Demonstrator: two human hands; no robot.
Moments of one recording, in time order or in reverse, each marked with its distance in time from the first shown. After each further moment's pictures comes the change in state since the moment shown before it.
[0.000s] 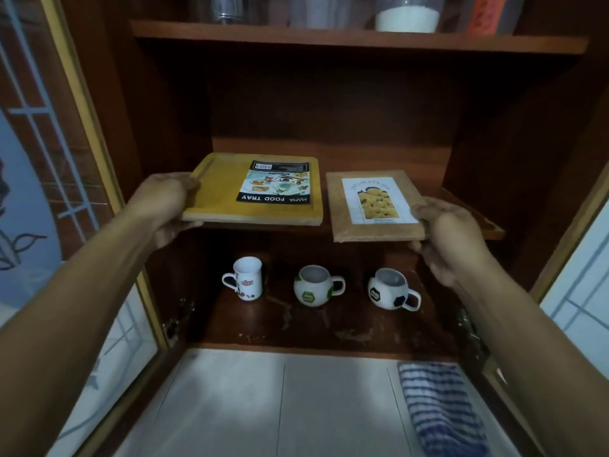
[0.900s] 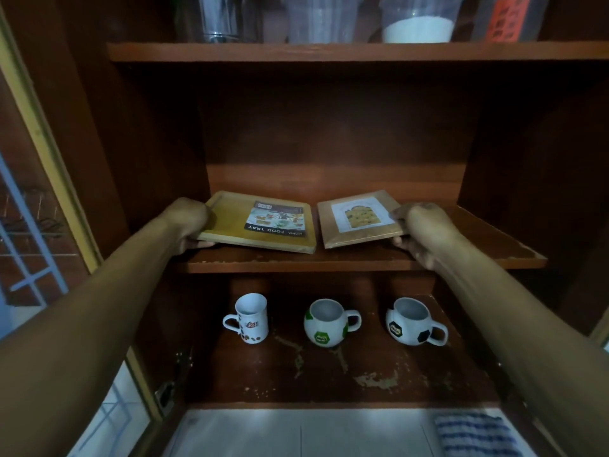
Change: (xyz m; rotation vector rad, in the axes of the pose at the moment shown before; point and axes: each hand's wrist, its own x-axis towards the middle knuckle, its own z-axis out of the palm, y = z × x) left_hand 0.119 -0.012 0.022 0.328 -0.053 -0.120; right_hand 0.100 0.008 0.051 -0.113 0.084 0.103
